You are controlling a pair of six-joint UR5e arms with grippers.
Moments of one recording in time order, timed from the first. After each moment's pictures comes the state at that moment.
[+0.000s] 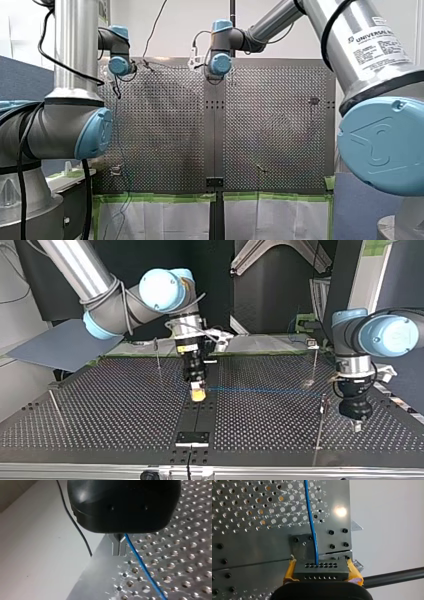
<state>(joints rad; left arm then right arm) 0.16 -1.62 -1.70 -2.71 -1.57 -2.05 2.38 -1.12 1.25 -0.32 1.79 1.60</state>
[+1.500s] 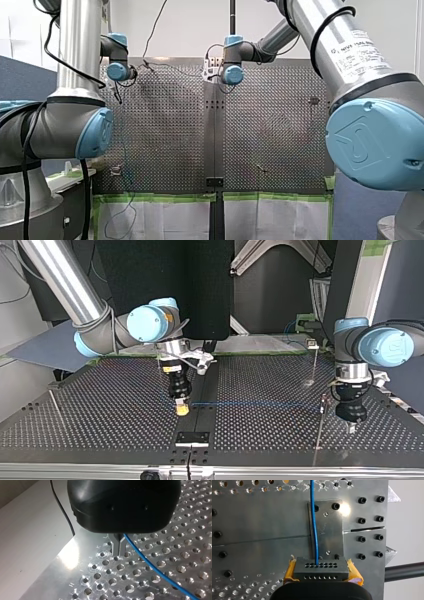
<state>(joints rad) 0.18 -1.70 -1.67 -2.70 -1.49 -2.09 2.27 -1.02 1.17 -0.32 1.69 1.60</state>
